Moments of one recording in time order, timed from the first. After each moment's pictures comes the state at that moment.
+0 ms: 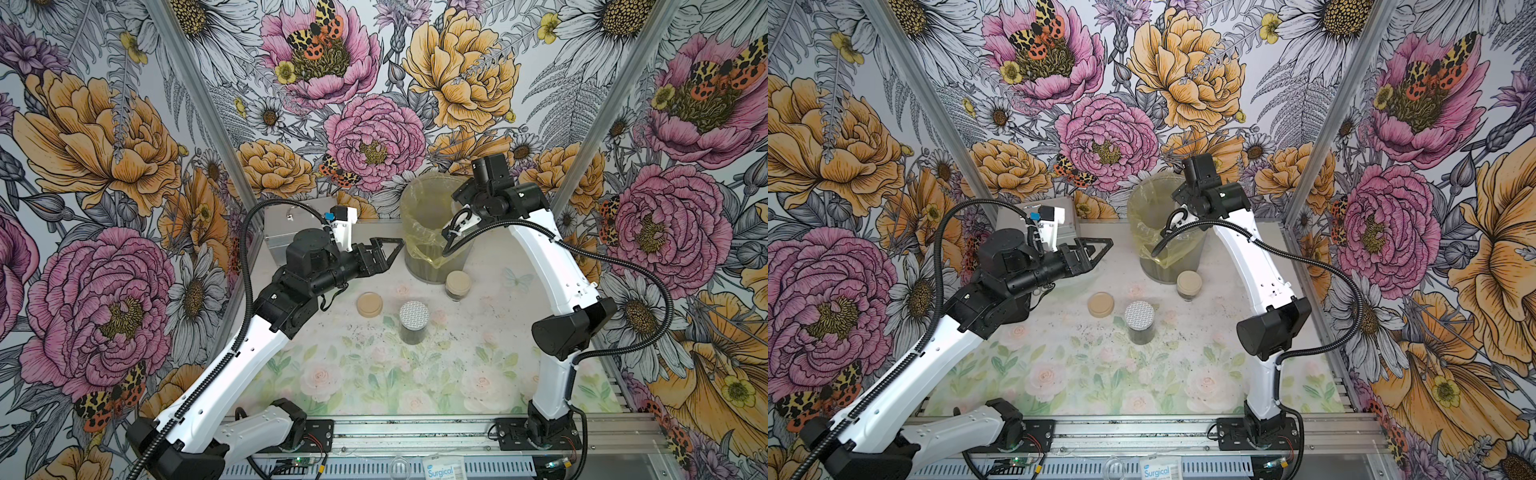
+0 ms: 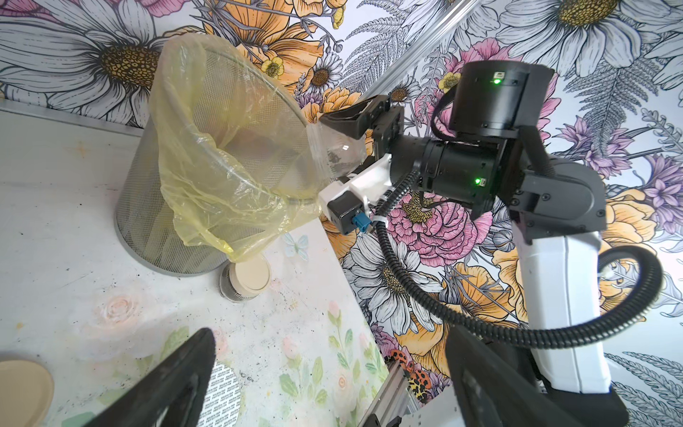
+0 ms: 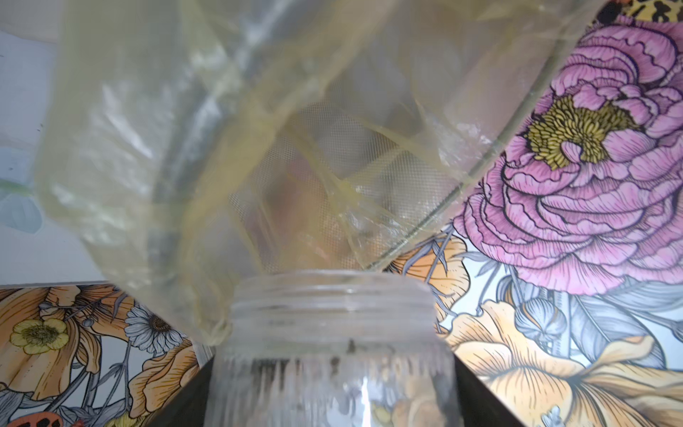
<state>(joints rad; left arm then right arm) -0.54 1.09 1.22 -0.34 0.31 -0.76 0.37 1.94 2.37 -1.13 0.22 -2.09</state>
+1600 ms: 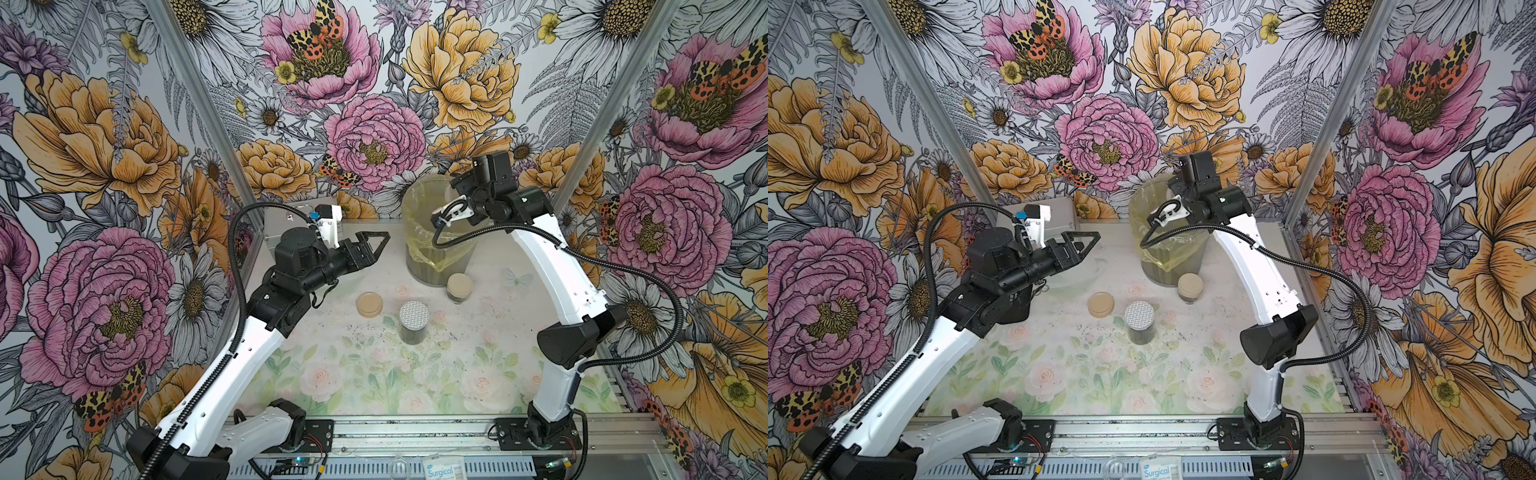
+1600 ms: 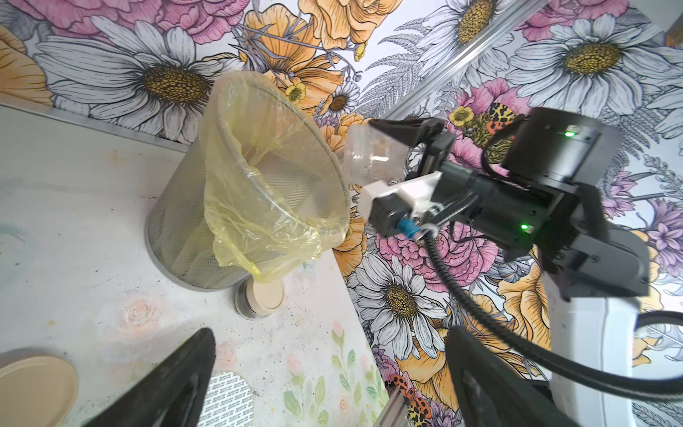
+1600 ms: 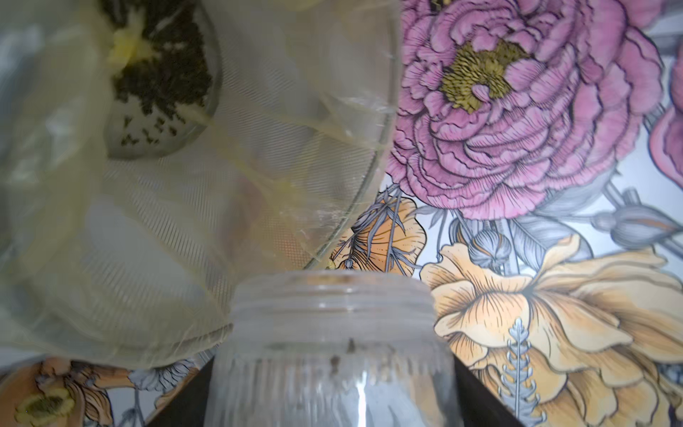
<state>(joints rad) -0.42 1.08 1.20 -0.33 0.35 -0.79 0.45 1.89 2.34 -0.98 0.22 -1.75</state>
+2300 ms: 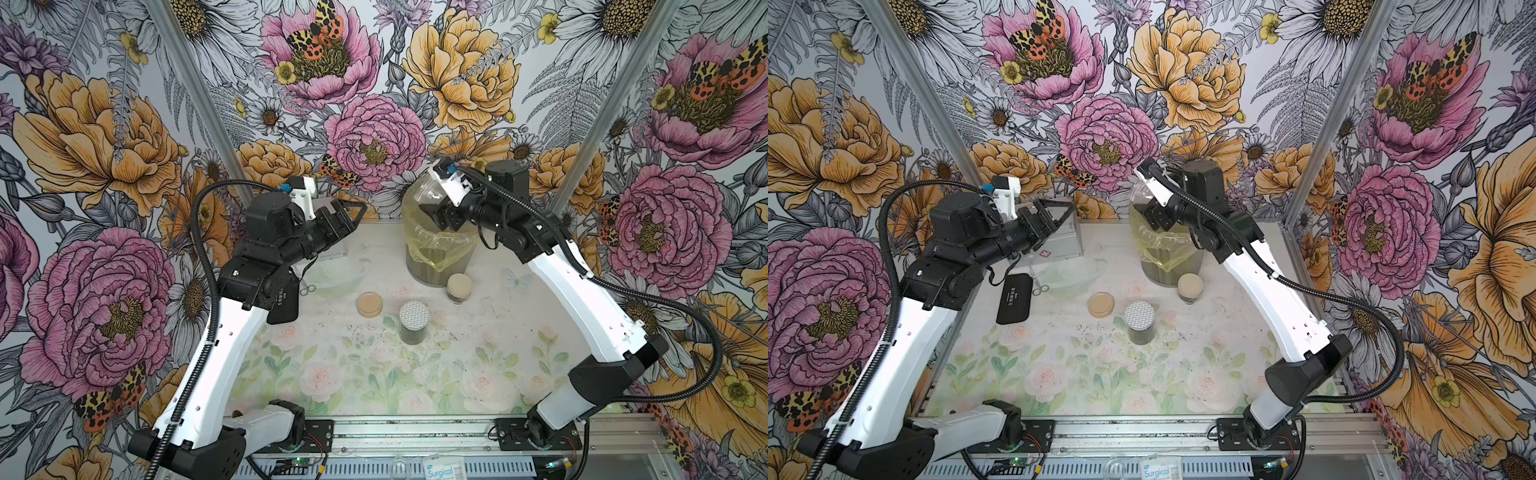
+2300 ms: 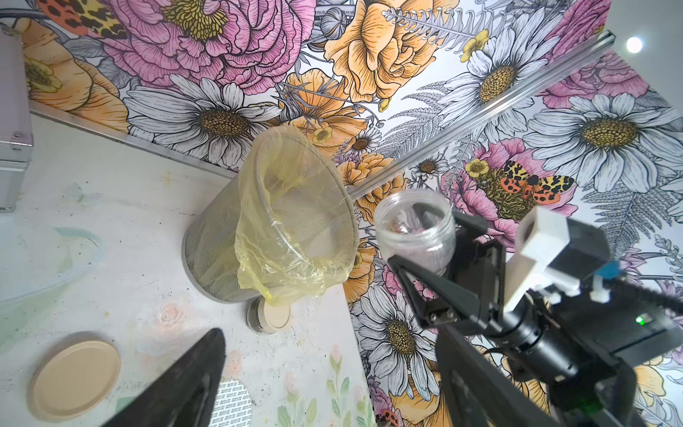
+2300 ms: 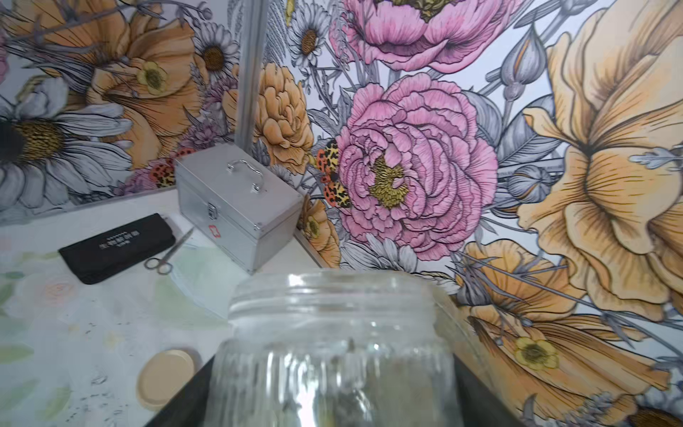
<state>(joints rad) -0.31 1.21 1.61 -0.68 0.35 -0.83 0.53 1.54 1.80 -0.53 -0.22 -0.37</state>
